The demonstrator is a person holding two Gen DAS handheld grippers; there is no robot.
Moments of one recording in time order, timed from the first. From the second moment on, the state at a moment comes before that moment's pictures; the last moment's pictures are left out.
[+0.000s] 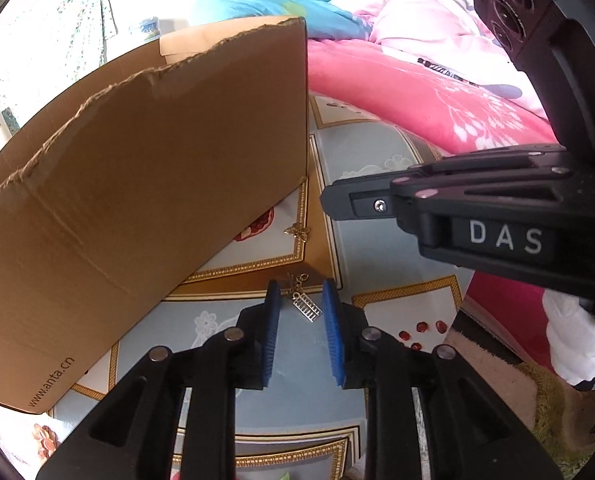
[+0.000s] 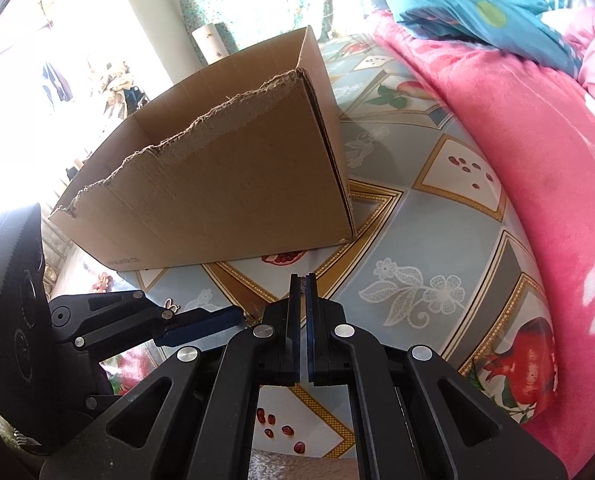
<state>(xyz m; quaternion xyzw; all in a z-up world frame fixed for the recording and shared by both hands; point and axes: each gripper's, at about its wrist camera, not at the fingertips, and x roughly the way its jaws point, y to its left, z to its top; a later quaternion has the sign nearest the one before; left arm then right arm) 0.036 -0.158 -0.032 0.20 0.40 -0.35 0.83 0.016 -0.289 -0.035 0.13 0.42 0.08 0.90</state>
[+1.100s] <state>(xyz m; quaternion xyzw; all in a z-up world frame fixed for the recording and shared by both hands) 0.028 -0.018 0.017 0.10 0.38 -0.23 0.89 0.007 -0.190 -0.043 0.06 0.42 0.18 0.89</state>
